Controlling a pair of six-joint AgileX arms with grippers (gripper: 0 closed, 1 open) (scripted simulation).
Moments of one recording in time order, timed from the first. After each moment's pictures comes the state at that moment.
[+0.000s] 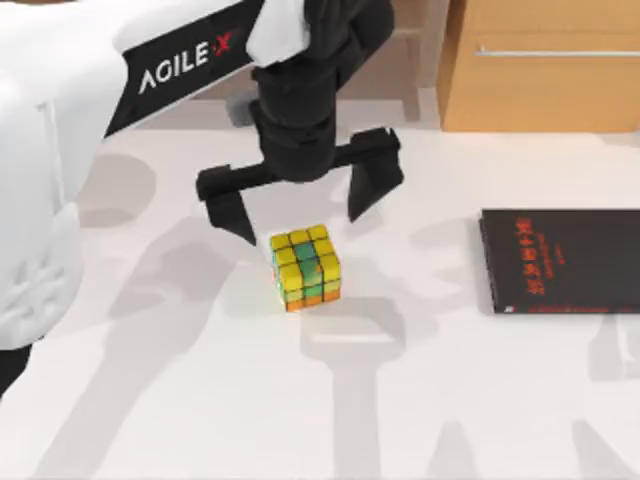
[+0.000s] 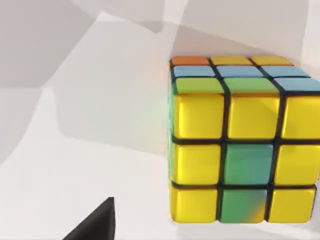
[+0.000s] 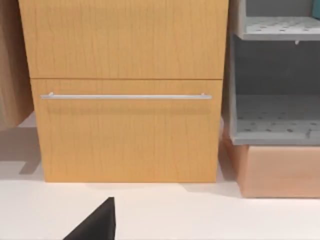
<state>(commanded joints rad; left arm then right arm) -0.62 2.27 2.01 -1.31 0.00 -0.89 0.00 0.00 0.00 0.00 0.00 0.00</state>
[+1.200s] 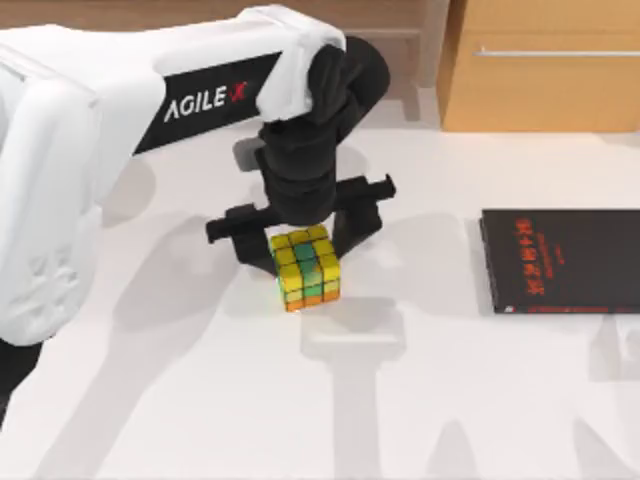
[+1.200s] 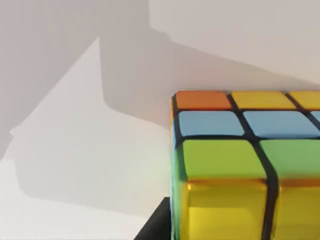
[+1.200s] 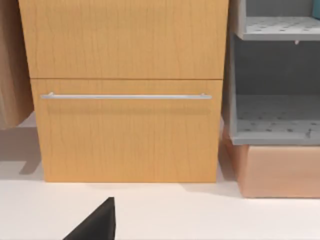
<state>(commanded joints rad) -0.63 2.30 1.84 -1.11 0.00 -0.89 0.00 0.00 0.00 0.00 0.00 0.00</state>
